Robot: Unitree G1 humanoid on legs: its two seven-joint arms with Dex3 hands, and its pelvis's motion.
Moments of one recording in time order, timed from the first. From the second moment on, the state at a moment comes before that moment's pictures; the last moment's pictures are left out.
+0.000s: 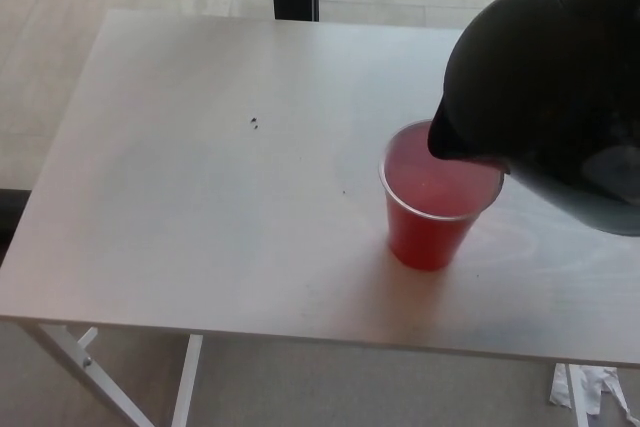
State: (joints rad) left_arm -0.02 0.81 0.51 1.21 -0.29 -0.21 -0.39; right_arm -0.80 -0.78 0.12 -0.10 -0.26 0.71 0.43
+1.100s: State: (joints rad) left_arm -0.05 0.81 0.51 1.21 -0.30 -0.20 -0.39; right_arm -0.84 -0.77 0.28 -0.20 -0.38 0.77 0.46
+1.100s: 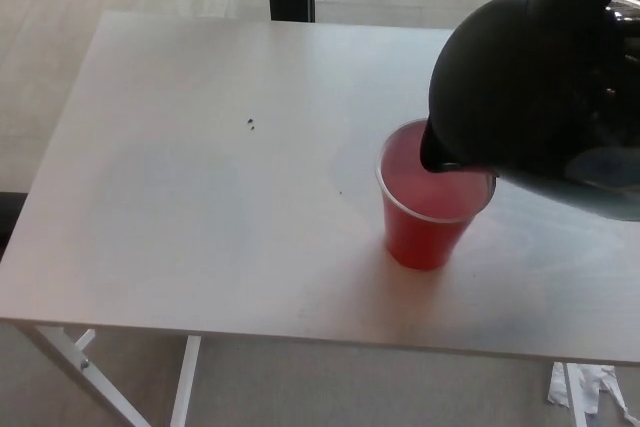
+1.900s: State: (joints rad) left_arm -0.05 0.81 0.52 1.20 -0.30 -0.20 -0.39; right_arm -0.82 -0.76 0.32 -0.34 -0.44 0.77 0.52
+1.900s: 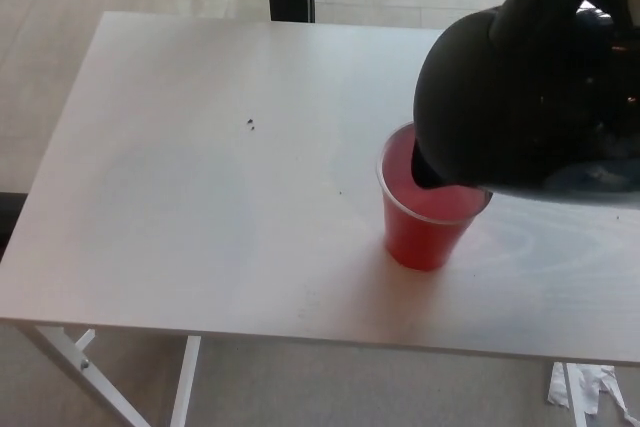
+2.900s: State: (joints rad) left_arm -0.02 0.81 0.53 1.20 -0.30 -0.20 -0.39; right_arm -0.72 -0.62 -0.13 -0.18 -0.32 0.81 0.51
